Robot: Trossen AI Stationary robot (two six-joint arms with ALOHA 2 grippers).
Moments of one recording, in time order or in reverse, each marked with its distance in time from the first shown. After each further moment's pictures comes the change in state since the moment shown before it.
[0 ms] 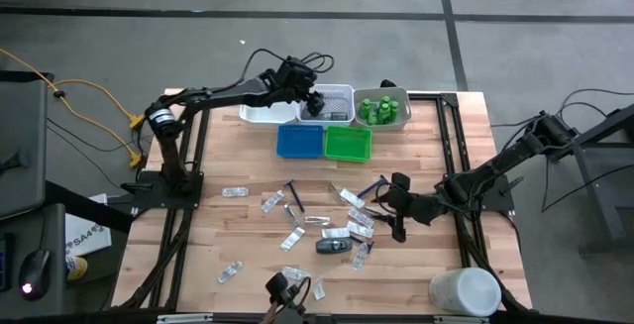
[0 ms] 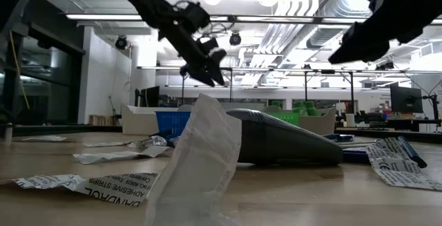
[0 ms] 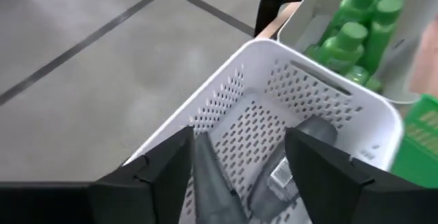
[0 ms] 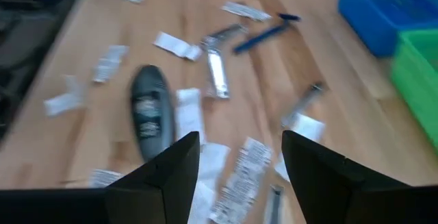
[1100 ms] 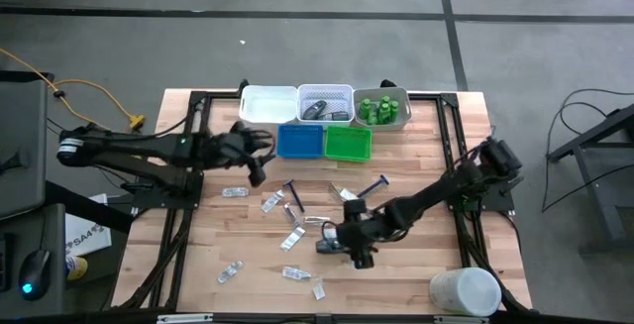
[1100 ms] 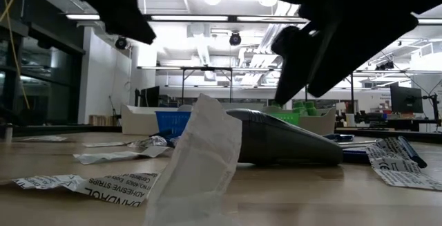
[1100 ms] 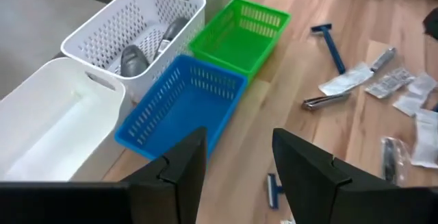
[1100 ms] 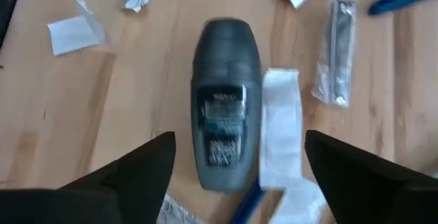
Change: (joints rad) left arm -0.600 -0.874 -0.605 -0.261 -0.339 -0.219; right arm -0.061 0.666 0.649 -0.380 -0.311 -0.153
